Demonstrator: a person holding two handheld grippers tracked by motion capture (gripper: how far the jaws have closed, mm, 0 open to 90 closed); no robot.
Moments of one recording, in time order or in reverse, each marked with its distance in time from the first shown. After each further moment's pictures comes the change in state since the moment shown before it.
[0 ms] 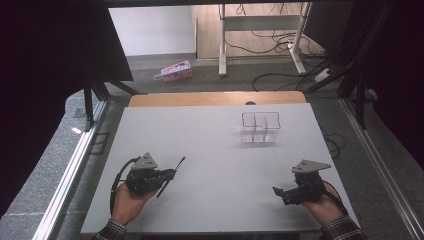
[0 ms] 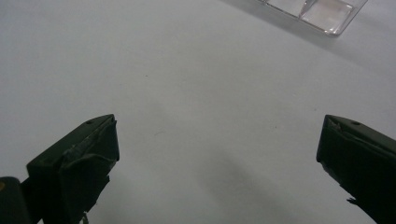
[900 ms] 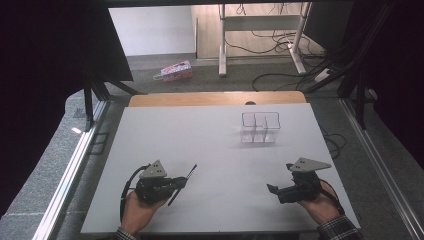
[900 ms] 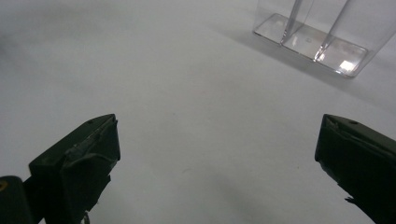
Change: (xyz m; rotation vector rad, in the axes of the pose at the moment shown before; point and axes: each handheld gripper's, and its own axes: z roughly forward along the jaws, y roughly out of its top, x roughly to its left) left arm -0.029 0.003 0.011 -0.033 -0.082 0.007; right arm 0.012 0.014 -0.003 -0.109 0.057 -0.007
